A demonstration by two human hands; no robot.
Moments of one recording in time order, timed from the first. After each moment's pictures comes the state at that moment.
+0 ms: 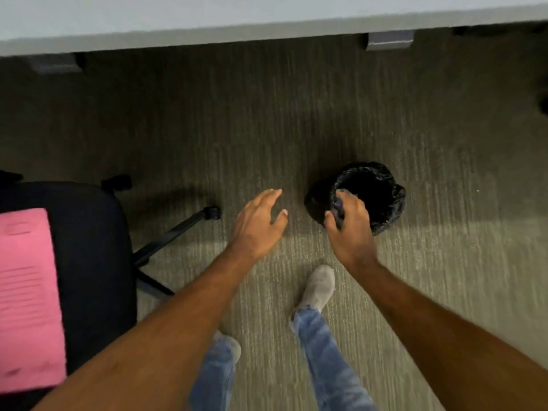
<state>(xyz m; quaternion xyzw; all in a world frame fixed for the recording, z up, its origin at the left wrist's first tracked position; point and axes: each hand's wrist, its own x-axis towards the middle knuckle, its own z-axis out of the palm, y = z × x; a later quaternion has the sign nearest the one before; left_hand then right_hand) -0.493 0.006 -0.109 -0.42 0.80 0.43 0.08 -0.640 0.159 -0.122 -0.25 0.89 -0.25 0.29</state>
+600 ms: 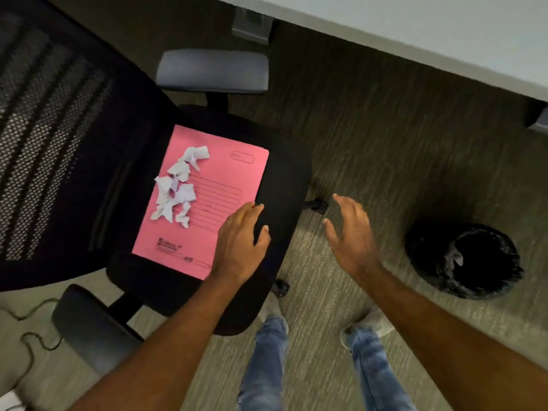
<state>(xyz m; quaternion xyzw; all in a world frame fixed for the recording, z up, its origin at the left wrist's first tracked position) -0.125 -0.070 -0.022 -0.62 0.73 0.30 -0.02 -0.361 -0.018 -0.048 -0.50 0.77 -0.18 0.34</state>
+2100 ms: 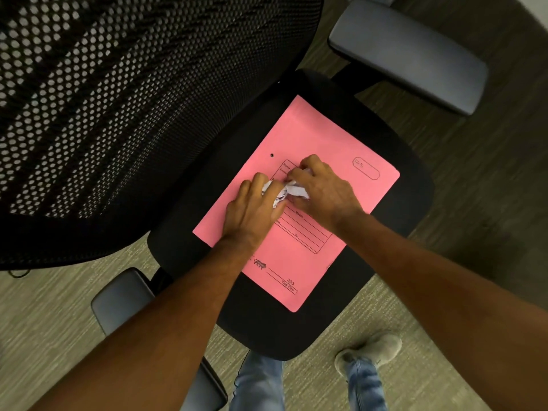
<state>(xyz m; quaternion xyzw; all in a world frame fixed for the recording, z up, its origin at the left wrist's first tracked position) 0.048 -0.156 -0.109 -0.67 0.72 0.17 -0.03 -0.124 -0.212 -0.088 -0.82 0.52 0.03 0.26</state>
